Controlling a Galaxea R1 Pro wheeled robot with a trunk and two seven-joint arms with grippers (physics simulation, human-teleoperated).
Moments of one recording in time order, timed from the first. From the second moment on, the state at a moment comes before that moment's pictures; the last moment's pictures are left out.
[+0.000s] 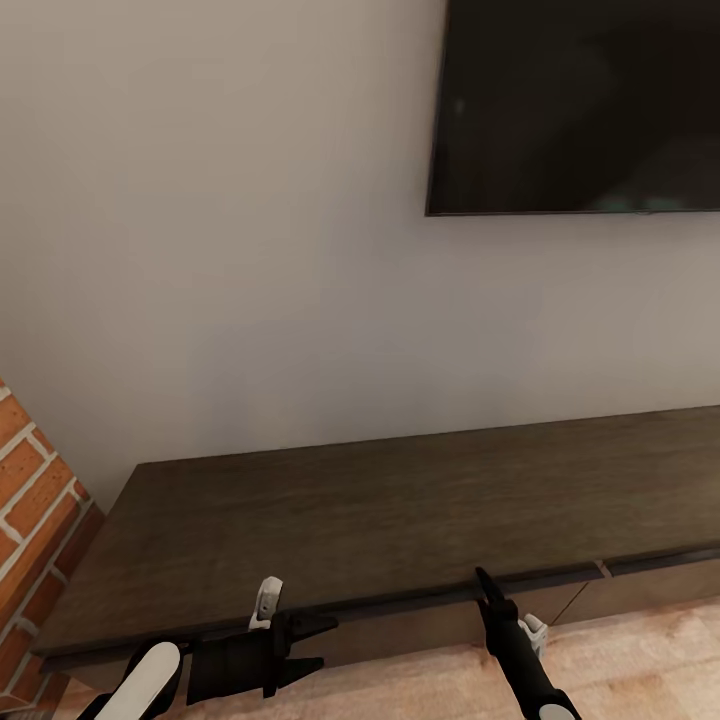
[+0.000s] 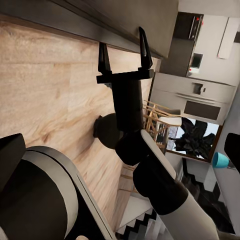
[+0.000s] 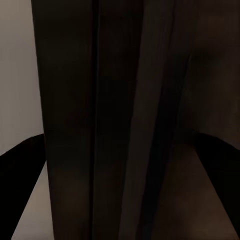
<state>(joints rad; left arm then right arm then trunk) -0.19 0.24 -0.33 -1.25 1.38 0.98 -0.28 -0.22 -0.04 0.00 -0.70 -1.43 0.07 0.58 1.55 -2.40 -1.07</state>
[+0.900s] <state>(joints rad) -0.19 0.24 -0.33 -1.25 1.38 0.98 -0.28 -0.23 -0.04 0.00 -0.68 -1.43 0.07 0.58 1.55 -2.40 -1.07</state>
